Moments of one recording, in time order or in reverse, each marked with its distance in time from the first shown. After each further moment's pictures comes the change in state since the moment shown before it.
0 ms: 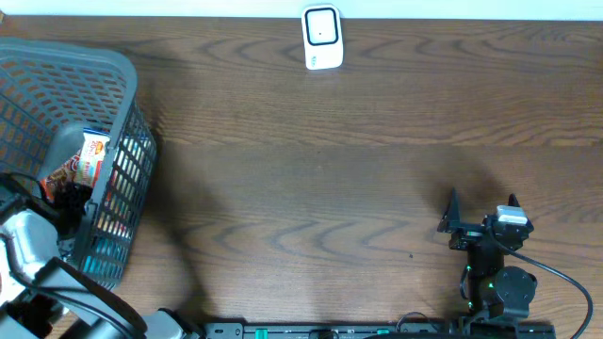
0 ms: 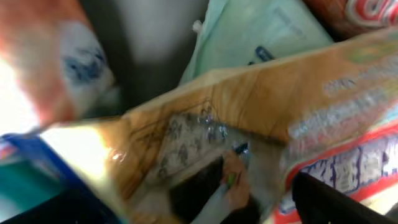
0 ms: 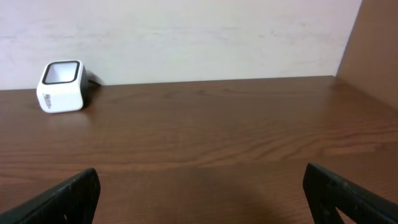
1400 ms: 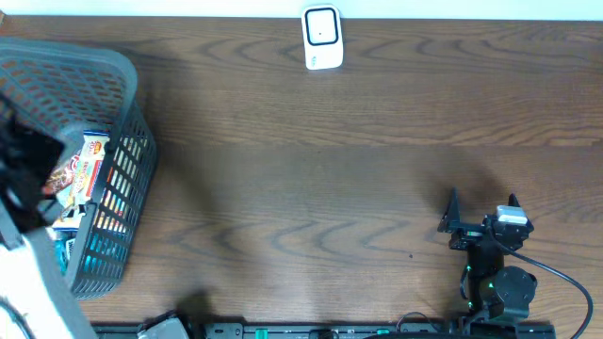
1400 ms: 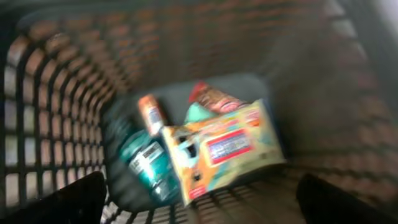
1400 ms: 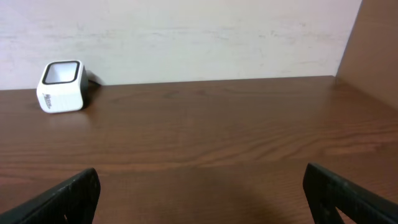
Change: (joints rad) left arm -0.351 -0.305 0.776 -0.713 -0.596 -0.138; right arm 0.000 0.000 0.000 0.000 0.000 0.000
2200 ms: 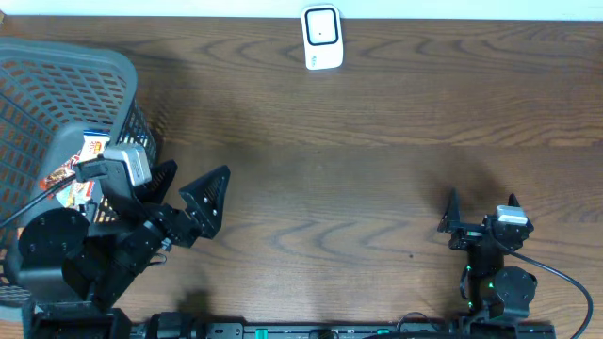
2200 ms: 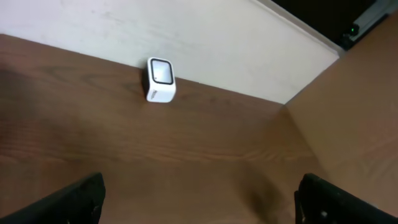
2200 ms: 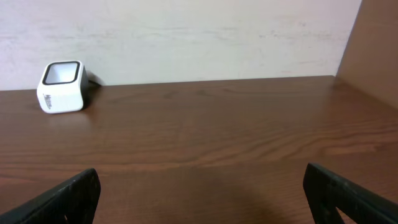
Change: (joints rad) left arm -0.454 -0.592 -0.570 0.582 0.849 0.233; right arm 0.000 0.000 0.000 0.000 0.000 0.000
